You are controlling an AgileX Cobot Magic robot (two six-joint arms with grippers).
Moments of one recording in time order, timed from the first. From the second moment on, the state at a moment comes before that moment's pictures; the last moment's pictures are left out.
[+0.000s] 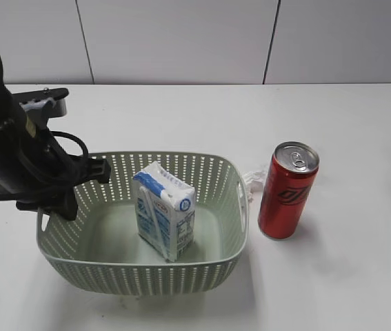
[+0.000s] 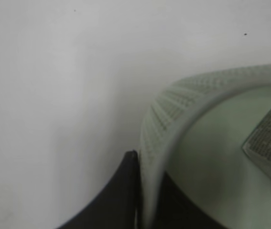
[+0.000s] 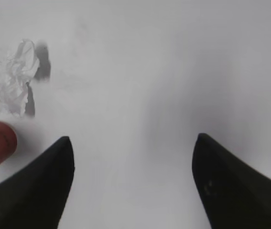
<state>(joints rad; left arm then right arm) -0.56 1.57 -0.92 -0.07 0.76 -0.50 0.04 1.71 -1.55 -0.01 1.19 -0.06</state>
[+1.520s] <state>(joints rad) -0.56 1.57 -0.92 -0.07 0.77 -0.50 0.04 0.44 -0.42 0.00 0.96 -0.06</state>
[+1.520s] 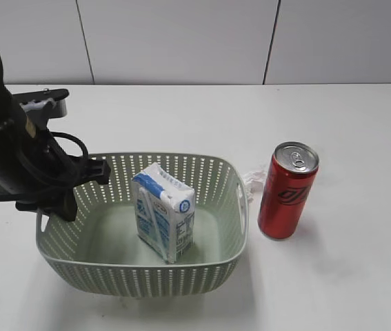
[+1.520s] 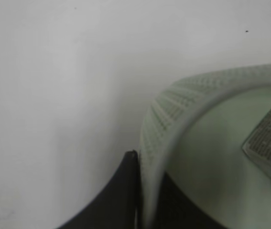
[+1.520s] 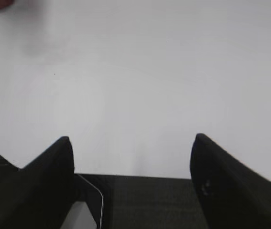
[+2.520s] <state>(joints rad) -0.51 1.57 -1.09 -0.08 0.80 -0.49 0.04 0.00 -0.42 0.00 0.95 -0.05</state>
